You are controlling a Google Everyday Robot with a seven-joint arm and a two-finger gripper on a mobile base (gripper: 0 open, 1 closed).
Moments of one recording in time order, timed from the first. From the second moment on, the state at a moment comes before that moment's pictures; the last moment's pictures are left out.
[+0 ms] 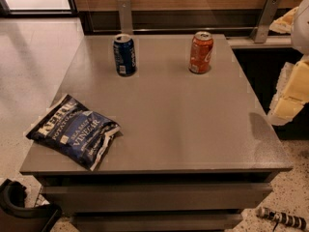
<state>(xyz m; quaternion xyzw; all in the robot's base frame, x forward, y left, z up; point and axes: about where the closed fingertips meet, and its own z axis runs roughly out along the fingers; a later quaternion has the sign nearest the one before) 0.437 -0.210 0.998 -0.60 0.77 -0.06 0.19</state>
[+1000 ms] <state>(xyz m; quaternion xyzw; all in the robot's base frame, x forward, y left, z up) 0.448 -0.178 0.978 -0.61 0.75 0.00 0.25</state>
